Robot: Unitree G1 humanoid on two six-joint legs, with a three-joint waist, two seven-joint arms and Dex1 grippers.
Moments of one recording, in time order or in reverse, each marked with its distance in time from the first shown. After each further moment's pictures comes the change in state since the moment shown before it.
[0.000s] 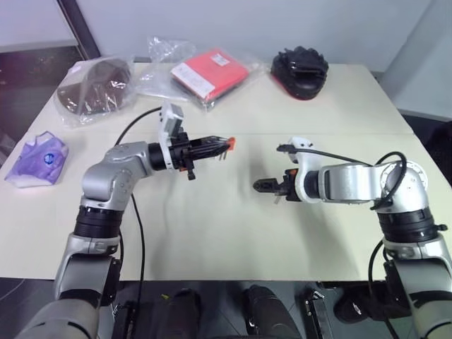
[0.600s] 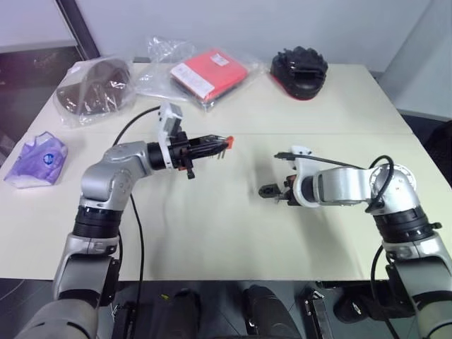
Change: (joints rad) left arm 0.003 0.008 0.000 -0.001 0.000 -0.004 0.016; right arm -0.009 -0.012 0.107 0.068 0.005 -0.068 -0.124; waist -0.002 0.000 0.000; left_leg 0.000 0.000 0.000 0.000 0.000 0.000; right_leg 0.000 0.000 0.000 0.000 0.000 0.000
